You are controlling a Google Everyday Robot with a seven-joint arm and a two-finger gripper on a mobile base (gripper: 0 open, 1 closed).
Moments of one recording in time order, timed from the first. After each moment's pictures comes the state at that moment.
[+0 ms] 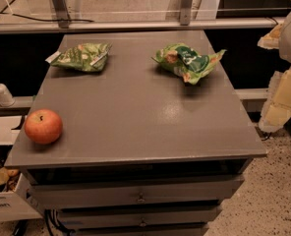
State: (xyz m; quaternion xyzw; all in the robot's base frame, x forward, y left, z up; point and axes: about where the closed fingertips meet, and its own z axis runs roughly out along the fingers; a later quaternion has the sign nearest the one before) arm 0.438 -0.217 0.976 -0.60 0.78 -0.03 0.16
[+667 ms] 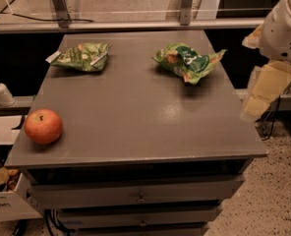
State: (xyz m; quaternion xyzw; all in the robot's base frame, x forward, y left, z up) arm 0.465 -0.203 0.964 -0.60 0.78 -0.01 0.17
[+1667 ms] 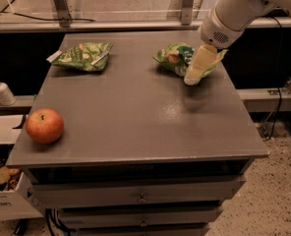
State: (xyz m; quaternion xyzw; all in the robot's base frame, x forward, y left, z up) arm 0.646 -0.148 0.906 -0.58 0.77 0.01 0.26
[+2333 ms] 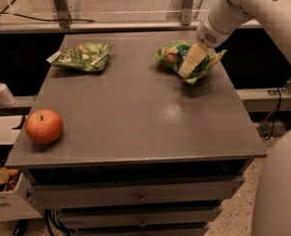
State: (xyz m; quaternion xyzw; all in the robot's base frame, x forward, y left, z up) arm 0.729 -0.161 0.867 -0.53 0.80 0.00 0.27
